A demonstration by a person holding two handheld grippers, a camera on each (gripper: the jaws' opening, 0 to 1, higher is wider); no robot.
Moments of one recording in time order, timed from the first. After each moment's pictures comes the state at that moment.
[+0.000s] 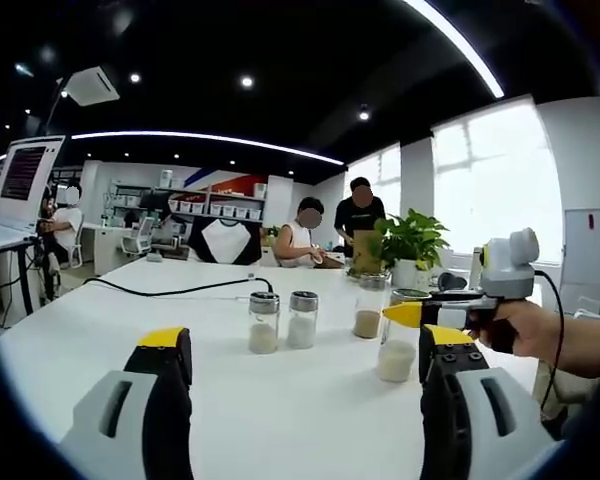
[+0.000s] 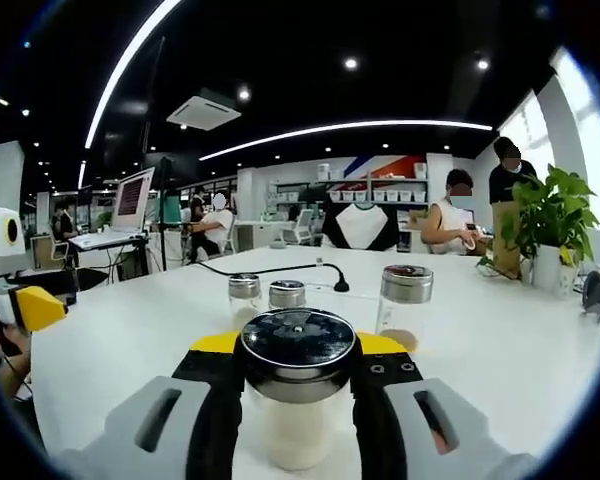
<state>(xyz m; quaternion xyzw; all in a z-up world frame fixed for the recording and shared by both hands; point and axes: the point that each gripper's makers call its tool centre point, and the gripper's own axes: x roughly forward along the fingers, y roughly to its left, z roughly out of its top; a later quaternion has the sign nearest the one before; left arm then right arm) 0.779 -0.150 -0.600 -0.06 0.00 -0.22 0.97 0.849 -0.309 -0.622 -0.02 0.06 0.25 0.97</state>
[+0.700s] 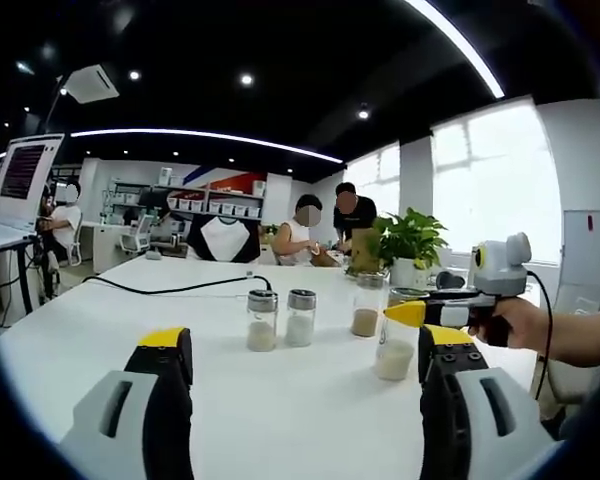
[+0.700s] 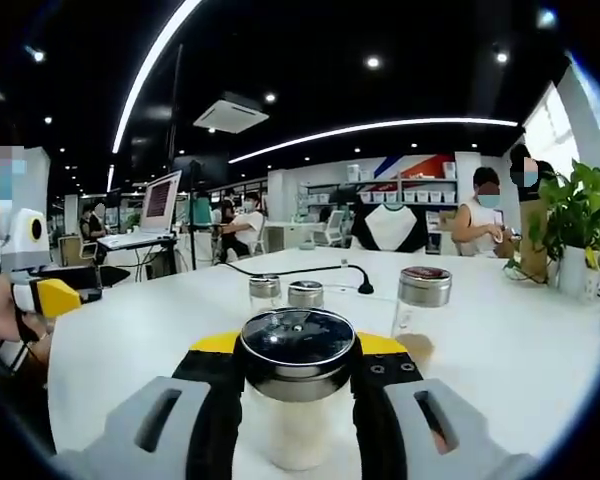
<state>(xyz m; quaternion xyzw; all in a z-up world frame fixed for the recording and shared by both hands) 0.777 -0.149 -0.600 -0.06 0.00 -0.22 0.97 0.847 -0.305 -0.622 -0.02 0.06 0.32 0.95</state>
